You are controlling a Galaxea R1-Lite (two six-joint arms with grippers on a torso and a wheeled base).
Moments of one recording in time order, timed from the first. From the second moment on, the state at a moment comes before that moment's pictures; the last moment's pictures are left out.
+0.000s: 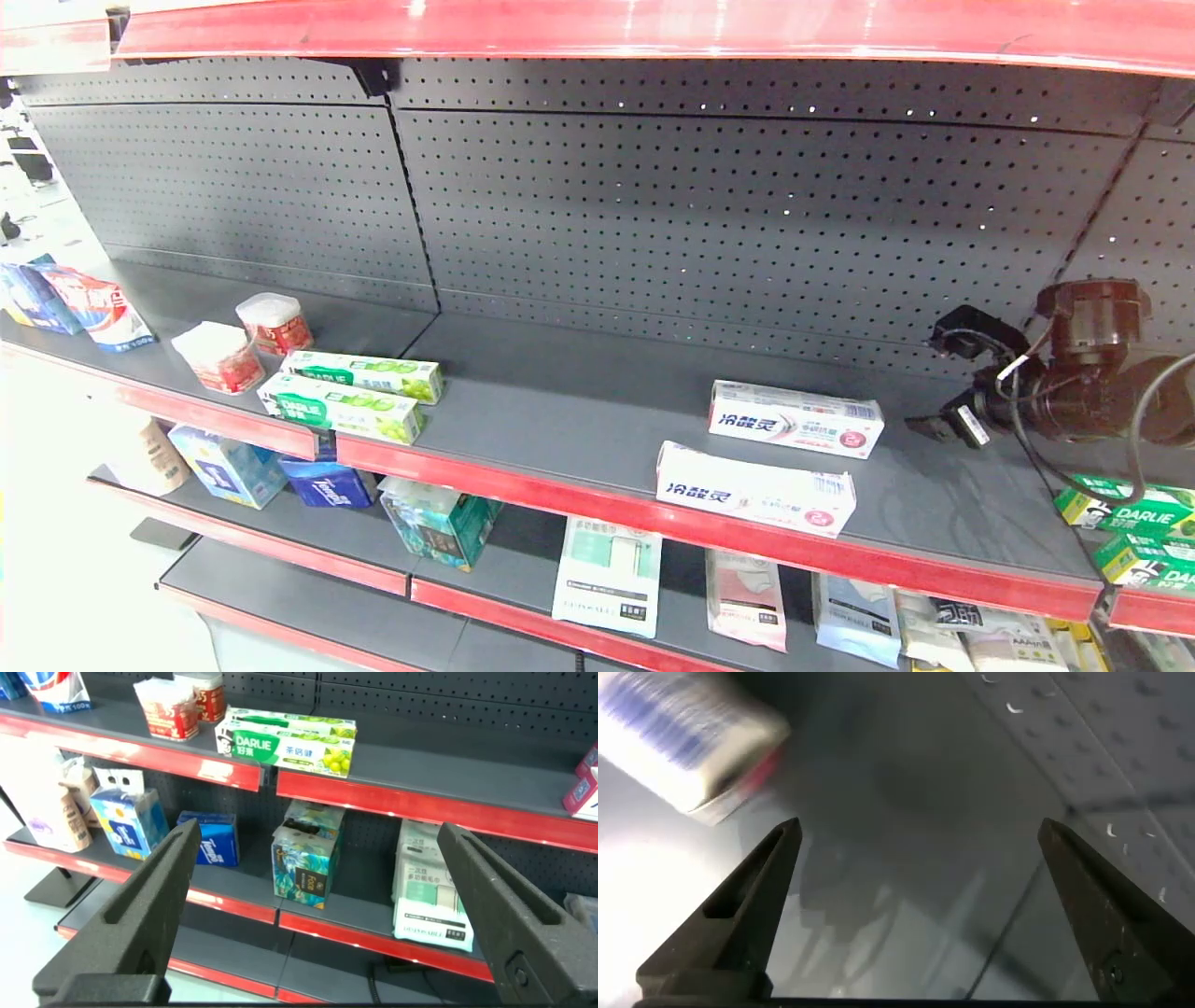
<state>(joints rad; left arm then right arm) 0.00 0.00 0.00 0.00 0.02 -0.04 -0.14 1.91 -0.95 -0.30 0.05 -0.64</state>
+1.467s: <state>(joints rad) 0.00 0.00 0.00 0.00 0.02 -0.04 -0.09 1.89 -0.91 -0.31 0.05 -0.56</state>
